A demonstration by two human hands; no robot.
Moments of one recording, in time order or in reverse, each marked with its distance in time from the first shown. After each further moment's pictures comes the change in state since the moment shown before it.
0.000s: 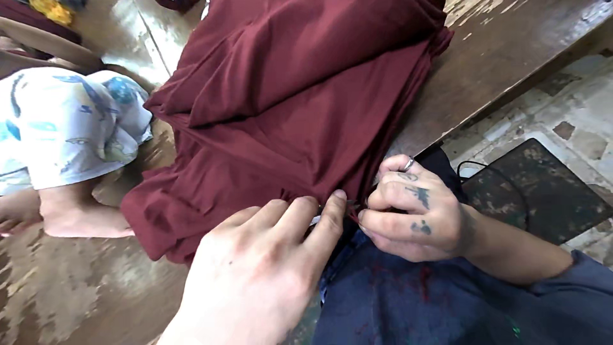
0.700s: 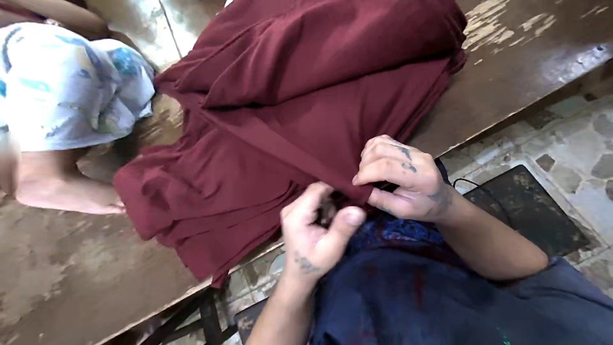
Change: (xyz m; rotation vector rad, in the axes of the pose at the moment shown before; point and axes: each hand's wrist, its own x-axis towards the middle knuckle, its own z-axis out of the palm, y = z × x) left_hand 0.004 0.036 0.107 -1.071 0.732 -0.468; right_hand 0.023 0.041 0.013 0.222 -0.030 0.037
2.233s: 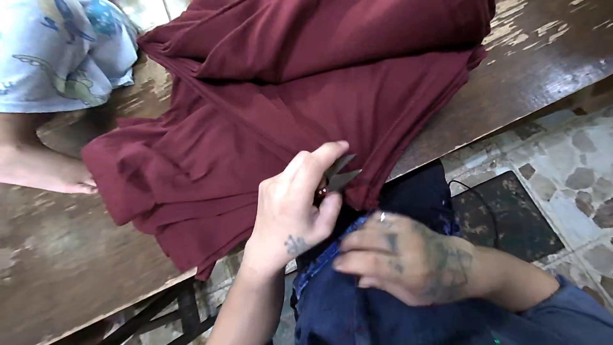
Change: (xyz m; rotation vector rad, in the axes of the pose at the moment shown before) left_hand 0.028 -0.004 -0.034 0.475 -0.214 0.212; right_hand -0.044 -0.069 0.013 0.061 -0.421 0.089
